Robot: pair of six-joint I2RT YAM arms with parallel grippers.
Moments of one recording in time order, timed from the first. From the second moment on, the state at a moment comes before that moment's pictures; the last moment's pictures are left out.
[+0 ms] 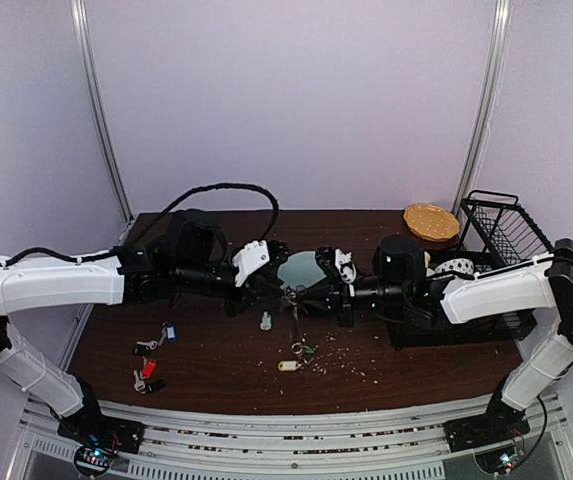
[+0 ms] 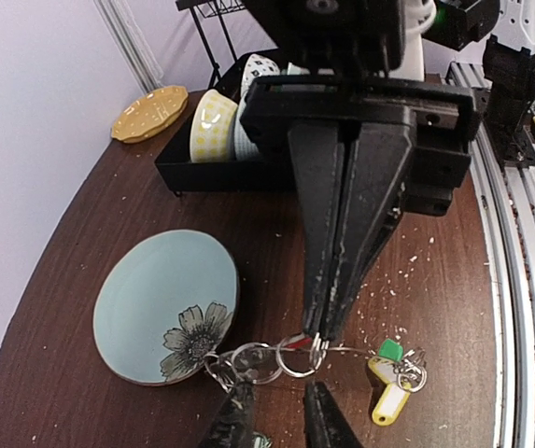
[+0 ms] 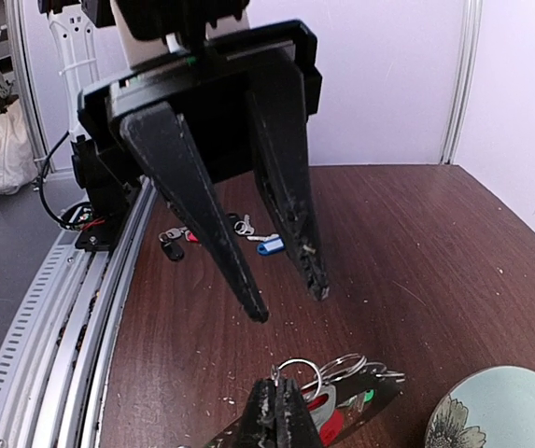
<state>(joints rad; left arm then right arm) -0.92 1.43 1.01 -0.09 0.28 0.41 0.80 1.56 0.76 0.58 -0.62 -0.15</state>
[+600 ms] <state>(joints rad) -0.92 1.32 0.89 0.21 0.50 0.30 0.79 1.51 0.70 0.79 -0.66 0.01</state>
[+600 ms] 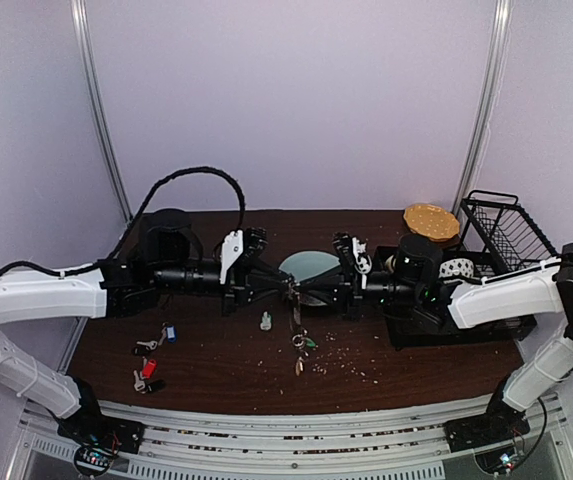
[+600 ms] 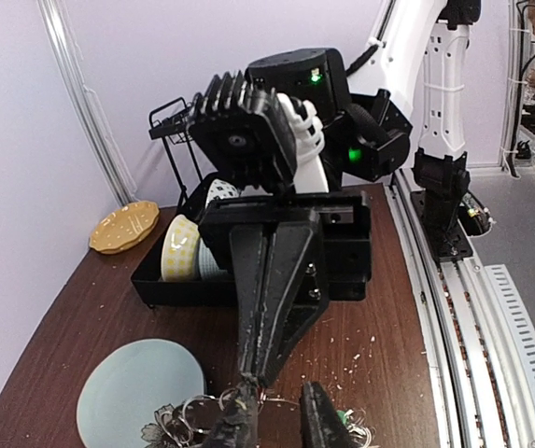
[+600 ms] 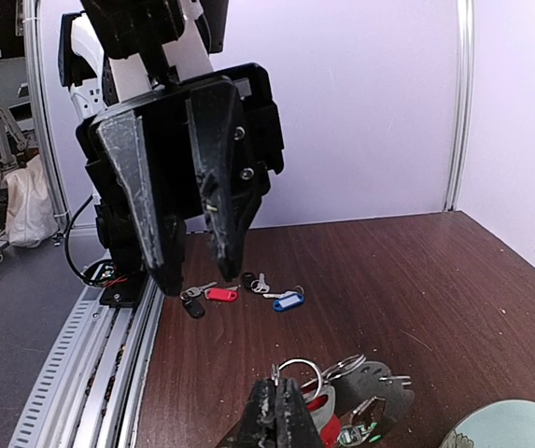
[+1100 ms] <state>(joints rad) -0.92 1.45 0.97 0.16 0.45 0.29 0.79 1.51 0.70 0.81 -0.66 0.01</state>
